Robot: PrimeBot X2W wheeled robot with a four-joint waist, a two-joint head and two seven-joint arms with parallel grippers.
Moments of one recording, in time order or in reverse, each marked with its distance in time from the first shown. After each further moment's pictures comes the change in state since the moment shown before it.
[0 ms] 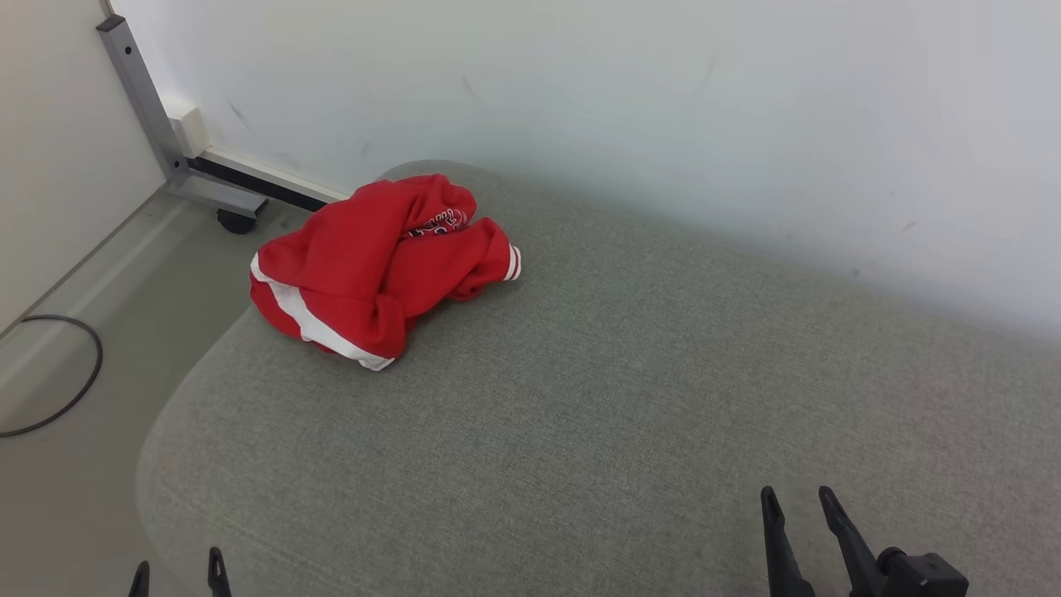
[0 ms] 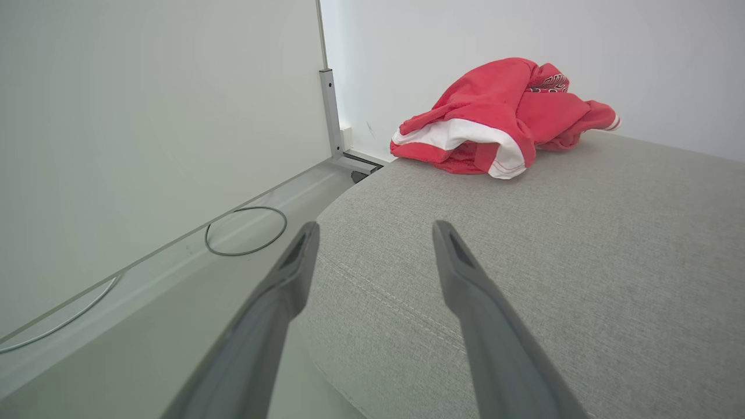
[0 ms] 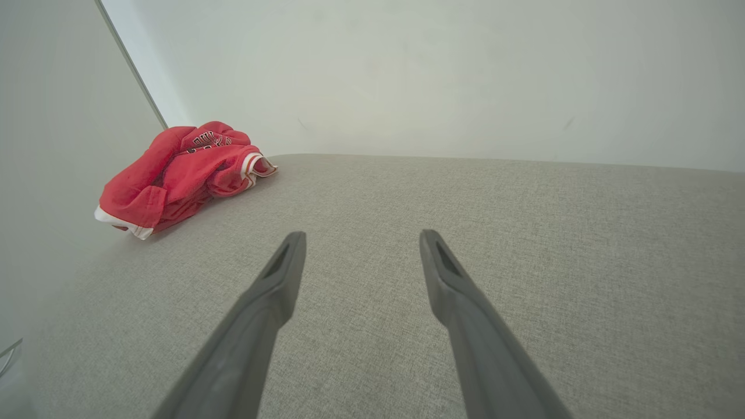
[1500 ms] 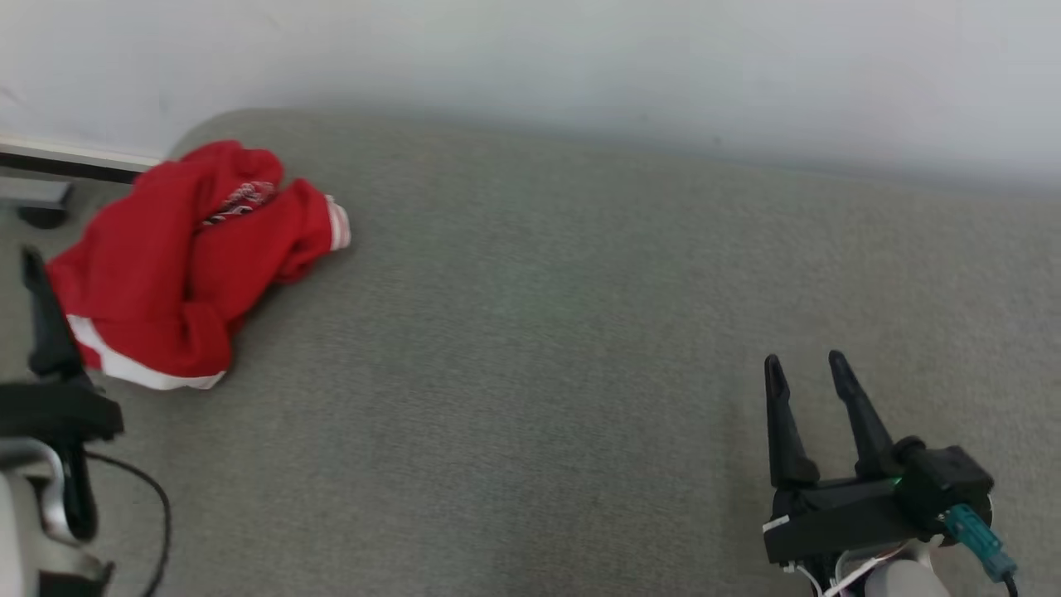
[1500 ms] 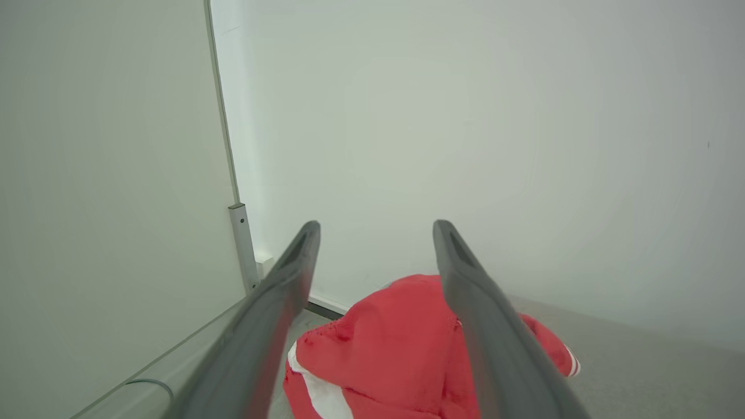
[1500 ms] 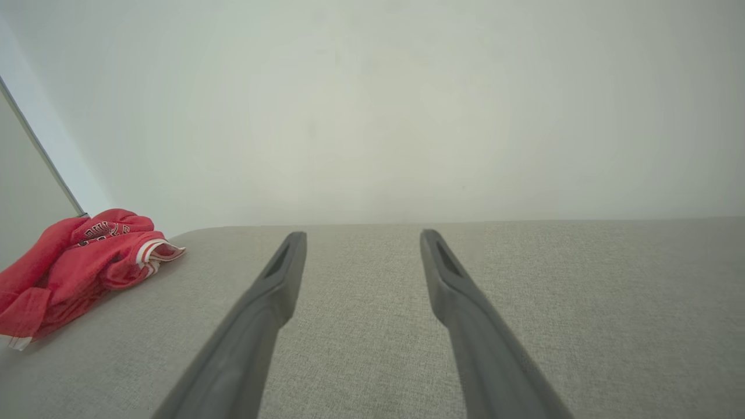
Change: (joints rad) left arm -0.574 0.143 0.119 0.213 -0.116 -0.074 -0.002; right arm -0.164 0.000 -0.003 -0.104 -0.054 0.000 0.000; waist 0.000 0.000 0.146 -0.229
